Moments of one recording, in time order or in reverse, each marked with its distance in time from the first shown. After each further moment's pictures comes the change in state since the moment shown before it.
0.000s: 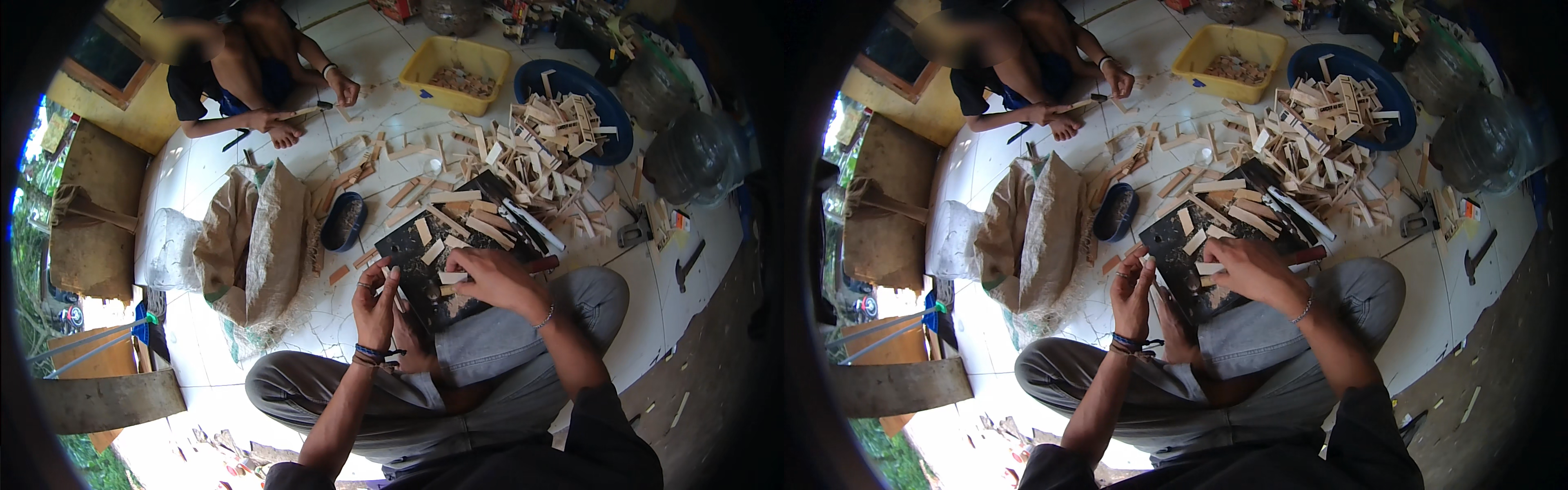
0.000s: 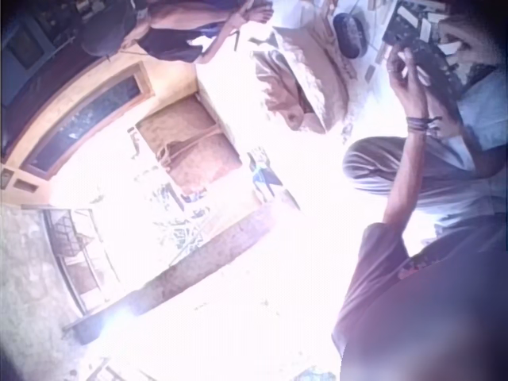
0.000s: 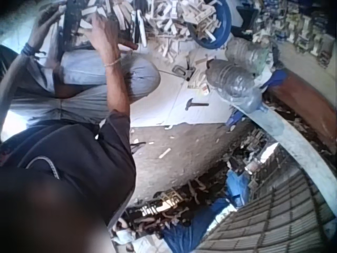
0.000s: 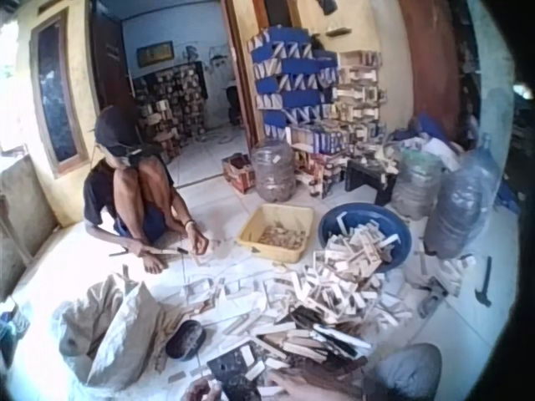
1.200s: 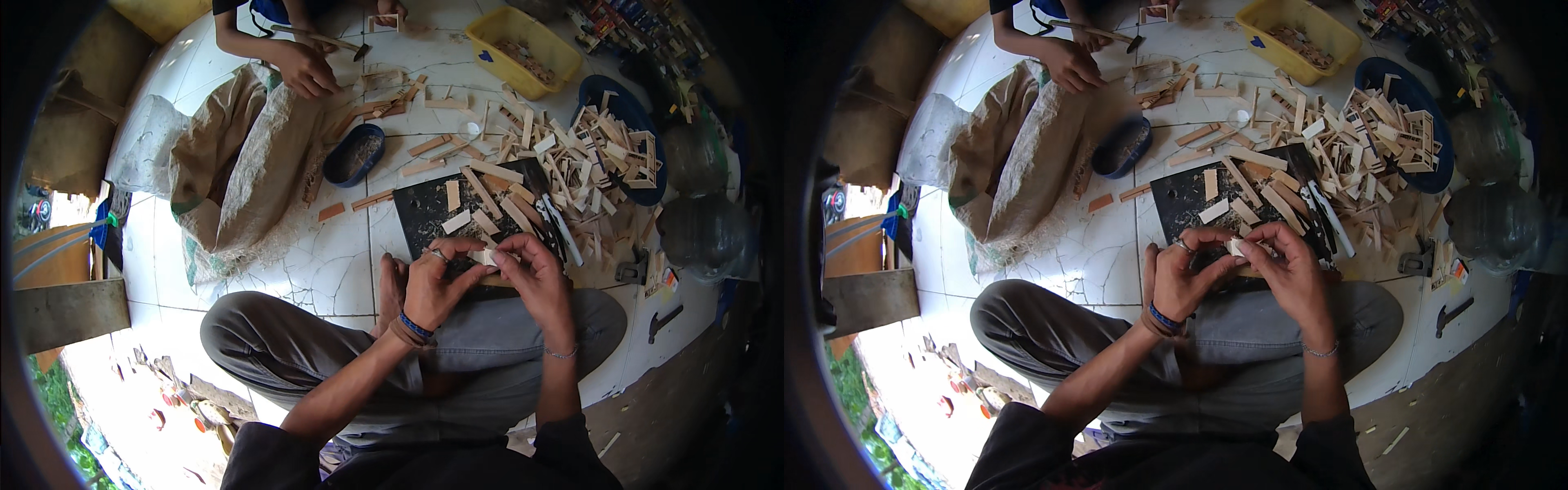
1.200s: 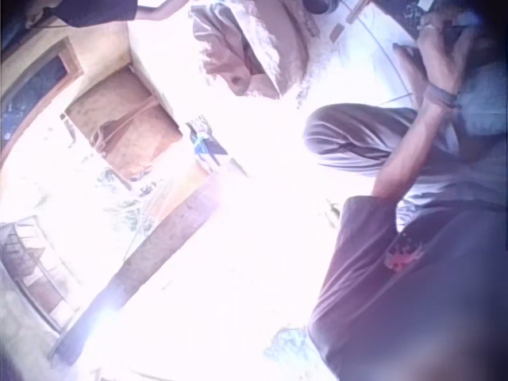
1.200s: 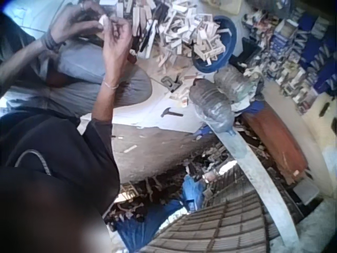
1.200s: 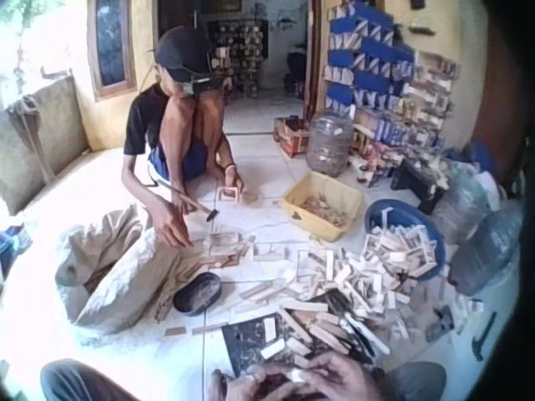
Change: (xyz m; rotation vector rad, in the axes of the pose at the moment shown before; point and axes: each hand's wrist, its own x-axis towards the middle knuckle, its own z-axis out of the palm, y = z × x) left_hand -0.016 -0.004 0.064 0.119 -0.111 0.338; right_hand -0.016 -0.022 -0.007 0.752 0.110 0.410
